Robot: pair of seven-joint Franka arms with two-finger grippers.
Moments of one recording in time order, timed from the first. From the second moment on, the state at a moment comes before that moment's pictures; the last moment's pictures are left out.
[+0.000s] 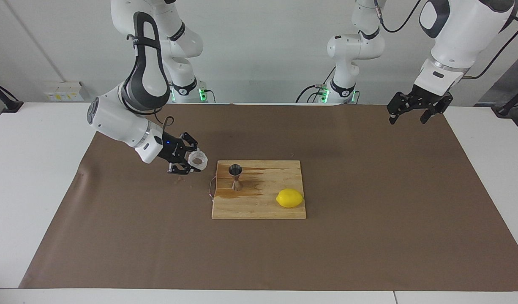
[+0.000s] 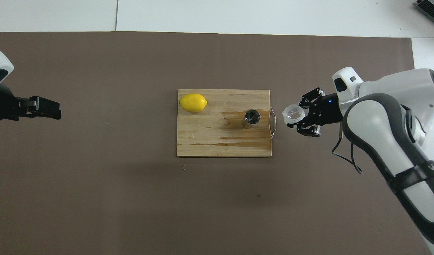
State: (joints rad) left arm -0.03 -0.03 -0.07 -1.63 0.00 1.62 -0.06; right arm 0.02 0.17 0.09 -1.94 0.59 2.09 -1.46
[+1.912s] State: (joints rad) left arm -0.01 -0.04 -0.08 -1.66 0.00 1.61 -0.04; right arm 0.31 0.17 0.10 -1.87 -0.05 2.20 -1.02
